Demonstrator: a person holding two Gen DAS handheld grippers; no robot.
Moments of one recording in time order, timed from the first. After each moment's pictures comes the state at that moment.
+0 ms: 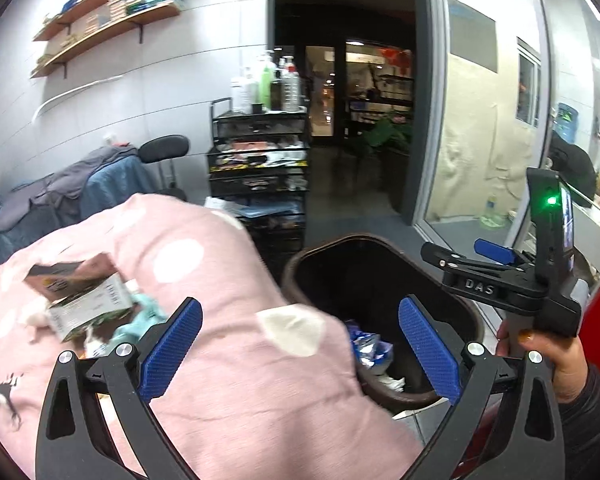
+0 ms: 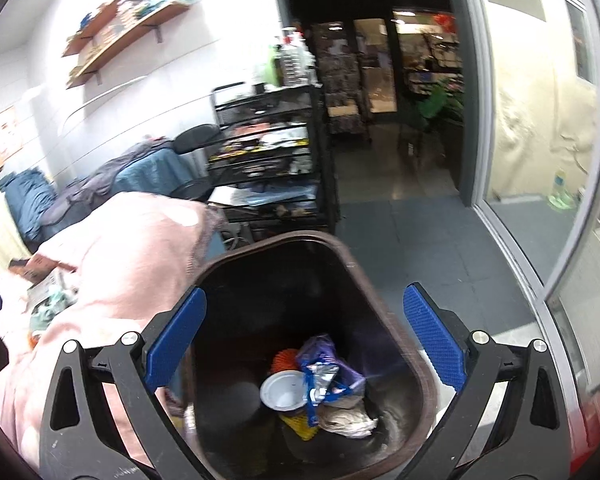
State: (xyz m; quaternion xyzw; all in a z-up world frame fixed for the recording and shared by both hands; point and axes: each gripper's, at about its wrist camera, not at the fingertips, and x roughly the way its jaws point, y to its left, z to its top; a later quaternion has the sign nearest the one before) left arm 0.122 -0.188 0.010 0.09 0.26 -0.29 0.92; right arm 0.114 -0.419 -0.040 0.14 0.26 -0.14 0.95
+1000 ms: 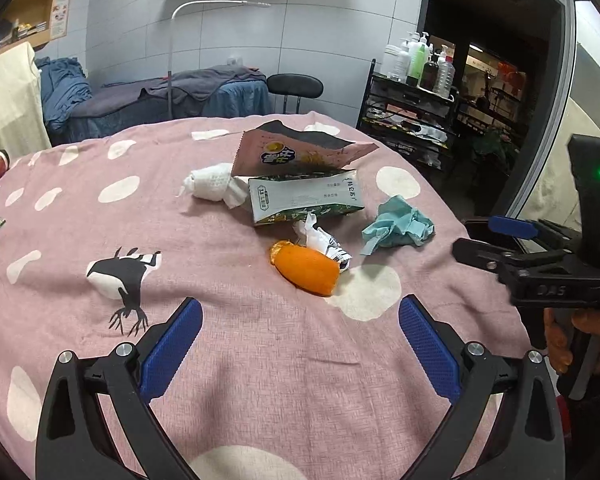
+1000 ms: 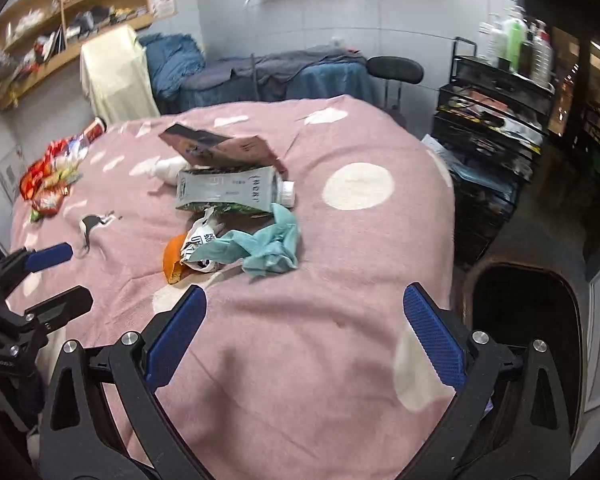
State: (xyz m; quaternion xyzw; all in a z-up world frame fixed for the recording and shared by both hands) left arm 0.149 0.016 -0.030 -0.01 0.35 -0.13 0.93; right arm 0.209 -0.195 -0.029 -0.03 0.38 0.15 0.91
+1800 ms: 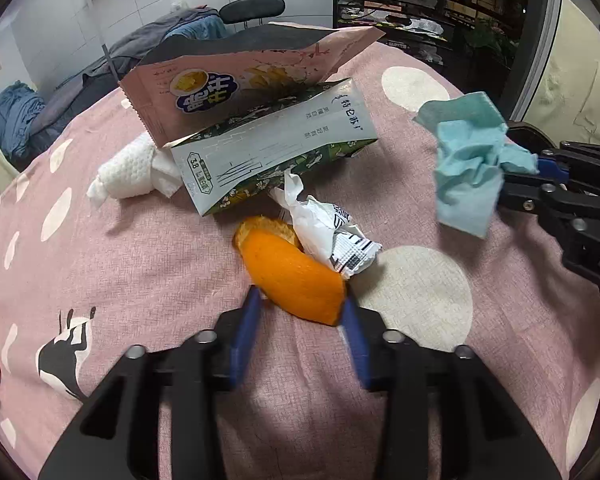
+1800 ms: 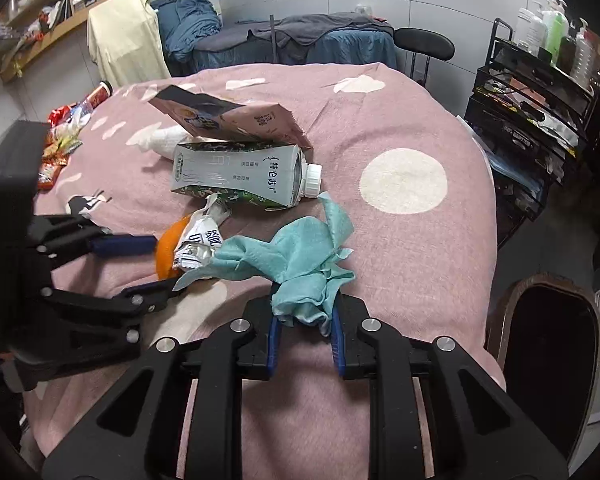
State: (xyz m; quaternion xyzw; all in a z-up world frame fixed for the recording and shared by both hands) left arm 0.227 -0.024 -0.072 0.12 0.48 -0.15 0.86; right arm 0.253 -0.172 -0.046 -0.04 0.43 0.18 0.89
